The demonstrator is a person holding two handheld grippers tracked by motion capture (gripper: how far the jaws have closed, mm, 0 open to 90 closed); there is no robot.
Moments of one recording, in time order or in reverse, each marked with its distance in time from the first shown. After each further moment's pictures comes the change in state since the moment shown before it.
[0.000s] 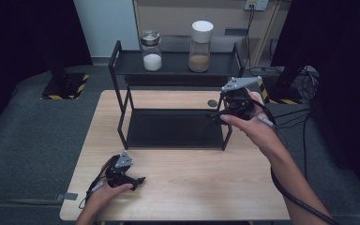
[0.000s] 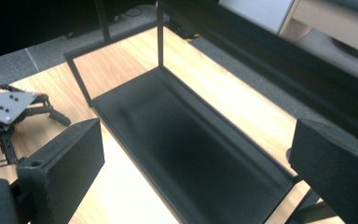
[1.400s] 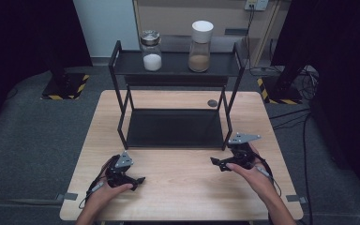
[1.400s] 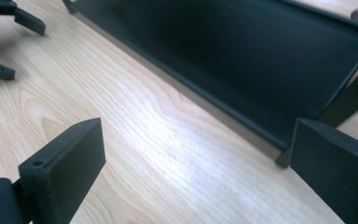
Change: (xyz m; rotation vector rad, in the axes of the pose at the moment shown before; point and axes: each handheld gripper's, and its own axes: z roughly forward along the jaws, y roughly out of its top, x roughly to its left) left arm 0.000 0.000 0.000 -0.001 0.000 -0.001; right arm 0.012 -0.169 0.043 0.078 0.020 0.162
